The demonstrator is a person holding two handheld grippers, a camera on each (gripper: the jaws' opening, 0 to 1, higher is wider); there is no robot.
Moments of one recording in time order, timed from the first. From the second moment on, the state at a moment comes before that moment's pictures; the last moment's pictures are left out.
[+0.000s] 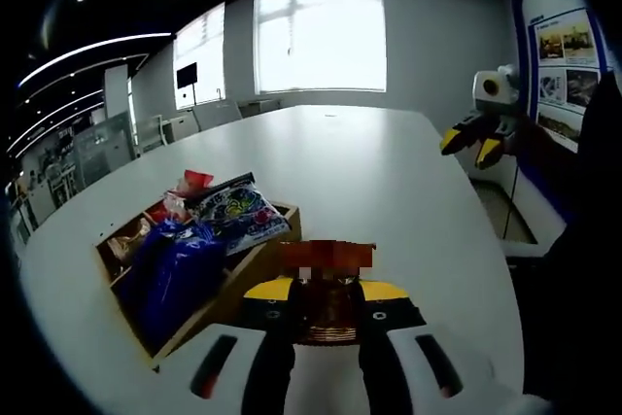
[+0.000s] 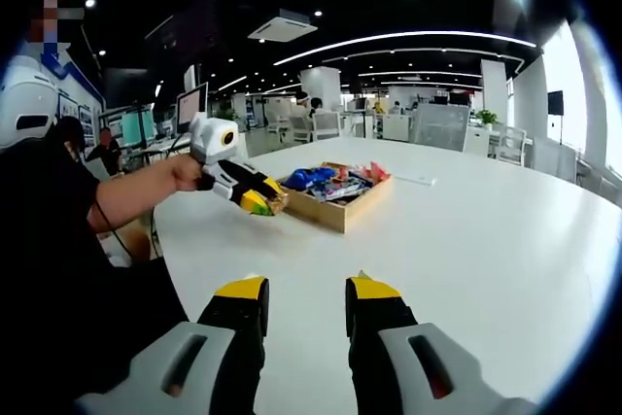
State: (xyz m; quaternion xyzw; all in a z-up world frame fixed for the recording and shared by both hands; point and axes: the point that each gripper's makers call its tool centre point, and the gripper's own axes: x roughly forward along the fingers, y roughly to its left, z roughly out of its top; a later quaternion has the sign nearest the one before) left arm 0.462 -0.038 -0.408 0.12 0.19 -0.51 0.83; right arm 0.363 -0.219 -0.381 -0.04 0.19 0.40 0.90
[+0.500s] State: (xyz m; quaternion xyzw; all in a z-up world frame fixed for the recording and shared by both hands) left arm 0.472 -0.017 -0.373 0.11 0.16 -0.50 0.84; right arm 0.361 -0.215 -0.380 -0.04 0.19 0.40 0.90
